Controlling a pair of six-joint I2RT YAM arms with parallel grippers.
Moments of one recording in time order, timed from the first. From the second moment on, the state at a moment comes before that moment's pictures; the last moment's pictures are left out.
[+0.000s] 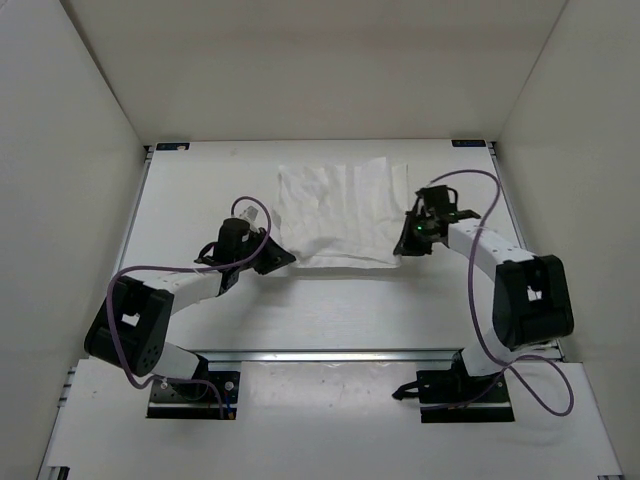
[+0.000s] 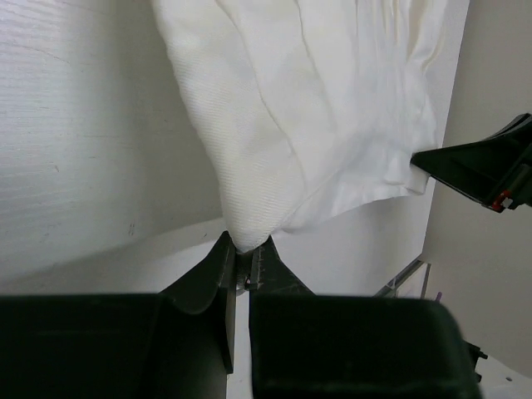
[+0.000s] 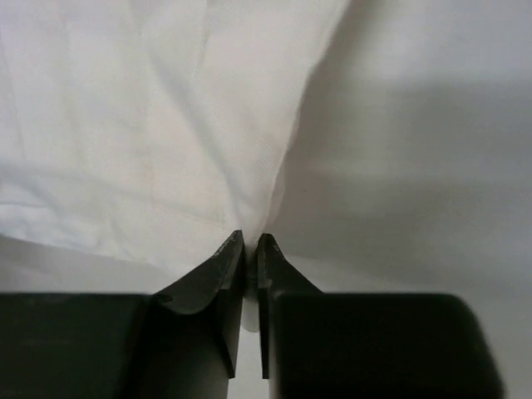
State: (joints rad) left arm -0.39 1.44 0.58 0.25 0.34 -0.90; right arm 0.22 1.58 1.01 -0.46 -0.21 0.41
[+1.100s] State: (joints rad) left arm -0.40 1.42 0.50 0.24 0.35 -0.85; right arm 0.20 1.49 0.68 -0.27 -0.34 0.55
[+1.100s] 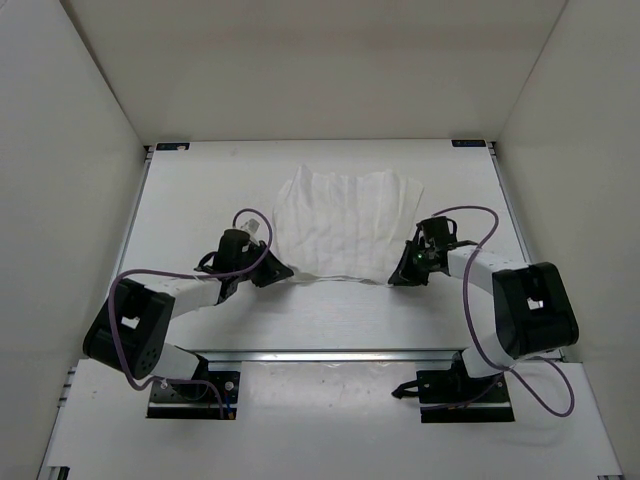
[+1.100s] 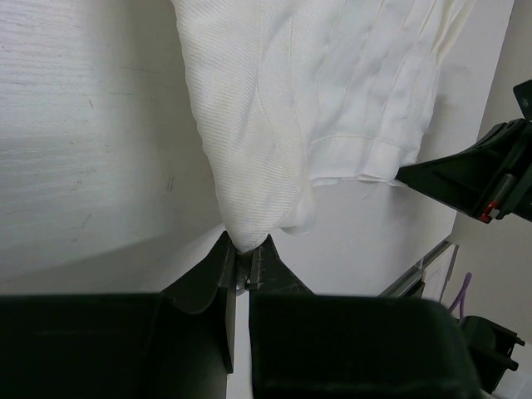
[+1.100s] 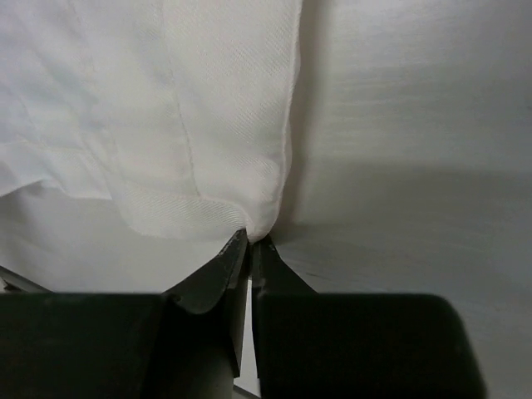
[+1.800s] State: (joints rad) left arm -0.20 0.84 1.01 -0.08 0.48 -0.77; right arm -0.01 0.96 1.27 -0.38 -0.83 0.49
